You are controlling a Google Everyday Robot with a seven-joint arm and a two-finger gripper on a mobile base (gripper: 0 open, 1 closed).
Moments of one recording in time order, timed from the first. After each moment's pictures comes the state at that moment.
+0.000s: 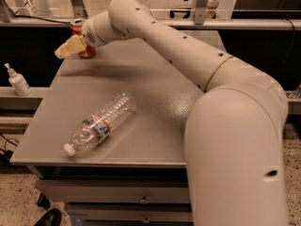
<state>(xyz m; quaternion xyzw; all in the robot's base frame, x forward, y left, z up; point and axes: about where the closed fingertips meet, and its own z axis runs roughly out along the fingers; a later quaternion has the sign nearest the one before) 0.765 0.244 0.893 -0.47 0.70 0.27 0.47</state>
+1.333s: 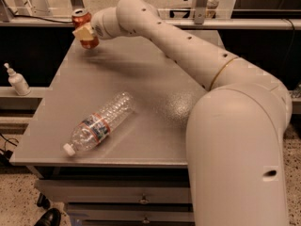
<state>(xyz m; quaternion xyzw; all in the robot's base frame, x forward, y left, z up) 0.809 0.218 0.909 -0.43 0.70 0.23 0.52</state>
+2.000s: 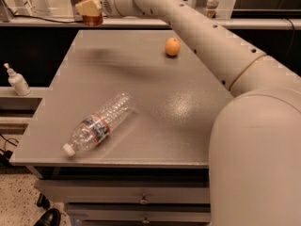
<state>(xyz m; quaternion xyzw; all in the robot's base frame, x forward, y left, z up) 0.799 0.181 0.993 -0.39 0.68 0.26 0.57</state>
